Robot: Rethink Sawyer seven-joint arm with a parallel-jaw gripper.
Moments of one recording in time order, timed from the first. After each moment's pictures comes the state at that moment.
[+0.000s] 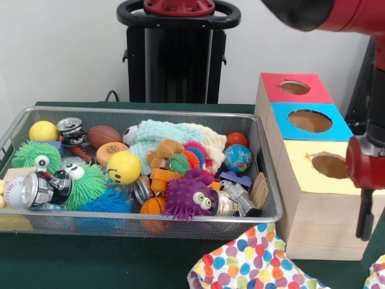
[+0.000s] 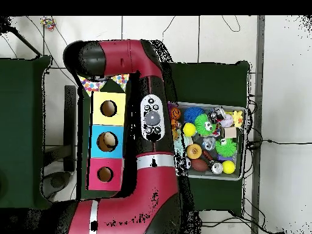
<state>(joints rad) -0.01 -0.26 0.10 0.68 -0.11 0.91 1.97</state>
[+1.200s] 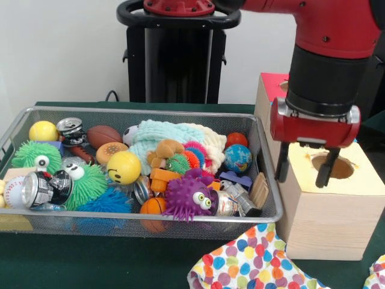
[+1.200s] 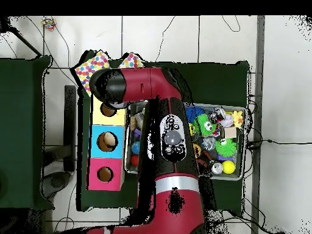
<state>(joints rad) -0.09 -0.47 0.11 1.10 -0.17 0.88 1.97</state>
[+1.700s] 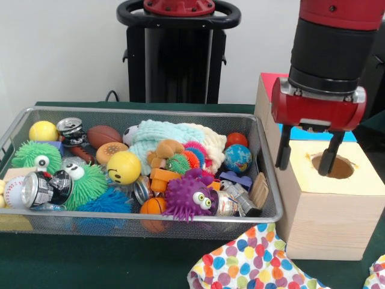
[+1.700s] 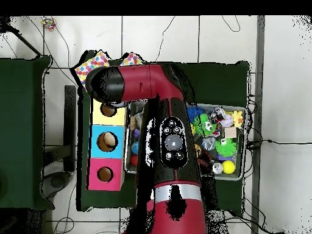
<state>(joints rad) -0.09 -0.51 0.11 1.10 -0.19 0.88 1.97</state>
